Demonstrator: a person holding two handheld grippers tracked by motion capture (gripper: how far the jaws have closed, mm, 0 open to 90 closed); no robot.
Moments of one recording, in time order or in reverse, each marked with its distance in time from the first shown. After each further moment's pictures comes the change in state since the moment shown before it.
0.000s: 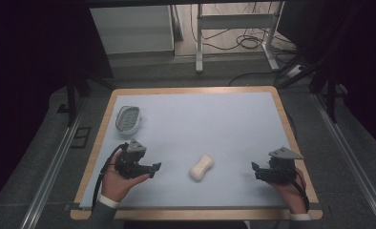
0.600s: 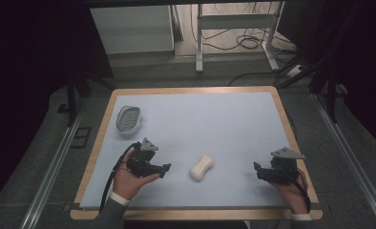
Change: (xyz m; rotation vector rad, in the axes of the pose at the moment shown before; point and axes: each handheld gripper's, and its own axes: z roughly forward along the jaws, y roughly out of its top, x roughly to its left) left arm -0.017 0.012 0.025 0.039 -0.030 0.029; right arm -0.005 -0.003 0.001 0.018 -0.017 0.017
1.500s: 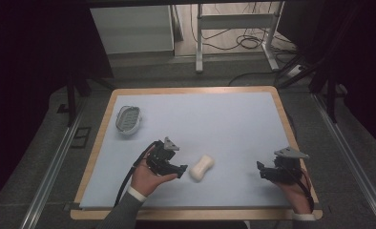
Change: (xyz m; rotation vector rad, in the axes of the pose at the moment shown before) left arm -0.034 0.031 0.031 0.052 -0.030 0.089; right arm -0.009 0.000 -0.005 0.000 -0.014 0.013
